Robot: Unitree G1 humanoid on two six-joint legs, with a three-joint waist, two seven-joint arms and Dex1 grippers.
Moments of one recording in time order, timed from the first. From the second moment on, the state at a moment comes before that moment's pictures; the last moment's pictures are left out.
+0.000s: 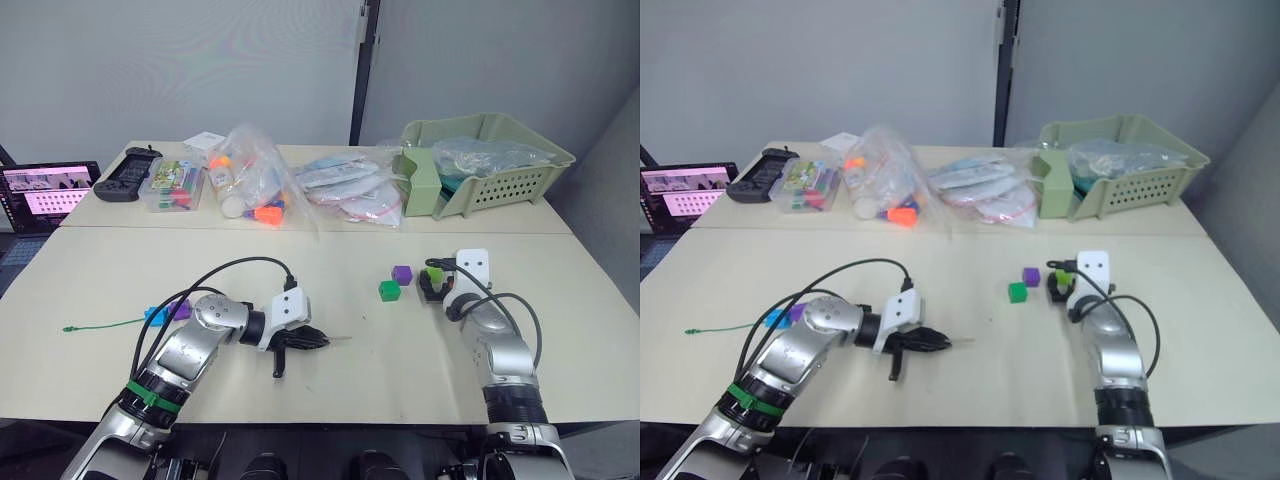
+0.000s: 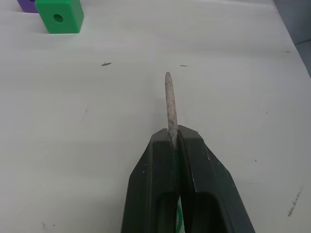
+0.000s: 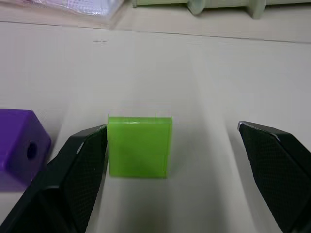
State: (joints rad) left arm -0.47 0.55 -0.33 -0.03 -0.17 0.37 -1.16; right arm -0.46 -0.27 -0.18 0.25 0.10 0.40 0.11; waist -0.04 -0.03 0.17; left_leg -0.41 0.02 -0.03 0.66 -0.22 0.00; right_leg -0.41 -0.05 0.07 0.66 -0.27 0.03
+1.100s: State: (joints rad) left arm -0.47 0.57 -0.32 -0.01 -0.16 0.35 -1.15; right arm 0.07 -0.03 0.24 -0.88 0.14 0.98 -0.07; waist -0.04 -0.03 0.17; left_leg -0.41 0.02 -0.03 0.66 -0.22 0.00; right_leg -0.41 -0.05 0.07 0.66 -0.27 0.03
